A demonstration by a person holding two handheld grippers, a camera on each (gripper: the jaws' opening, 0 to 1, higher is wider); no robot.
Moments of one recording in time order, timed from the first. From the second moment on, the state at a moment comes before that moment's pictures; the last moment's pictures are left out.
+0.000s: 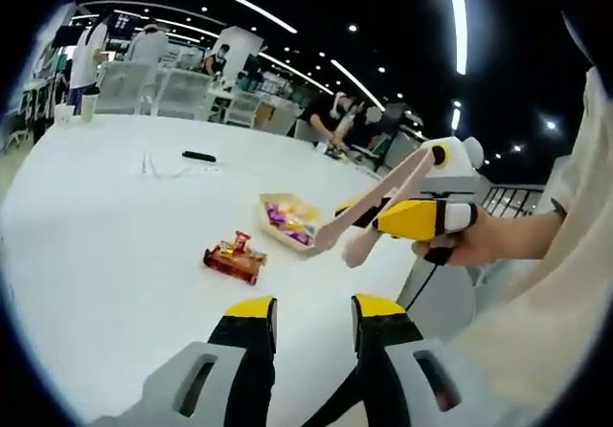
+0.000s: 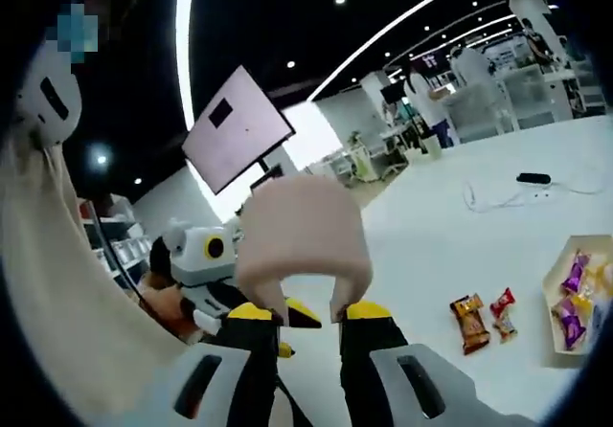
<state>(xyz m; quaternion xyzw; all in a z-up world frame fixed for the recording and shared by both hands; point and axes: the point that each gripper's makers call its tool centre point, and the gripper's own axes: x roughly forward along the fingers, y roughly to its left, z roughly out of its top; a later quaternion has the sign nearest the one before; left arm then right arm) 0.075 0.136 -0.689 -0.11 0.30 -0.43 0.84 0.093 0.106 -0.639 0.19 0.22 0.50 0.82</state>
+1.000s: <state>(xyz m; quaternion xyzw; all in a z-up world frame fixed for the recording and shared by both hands) 0.116 0.079 -0.634 -0.11 0.24 -0.43 0.86 0.114 0.080 -0.707 -0.08 0.26 0.46 0.85</state>
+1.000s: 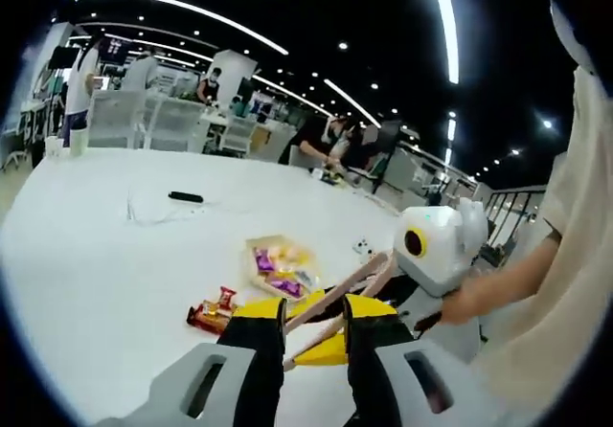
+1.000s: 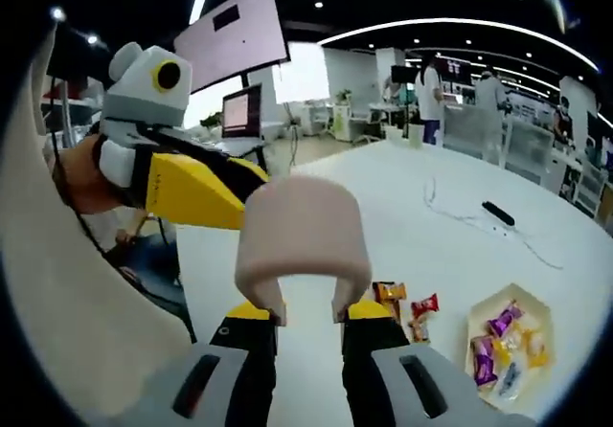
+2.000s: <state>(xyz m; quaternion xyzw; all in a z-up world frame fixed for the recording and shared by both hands) 0.108 0.058 -0.641 -0.13 0.25 -0.45 0.85 0.111 0.089 -0.715 -0.10 0.27 0.46 0.84</state>
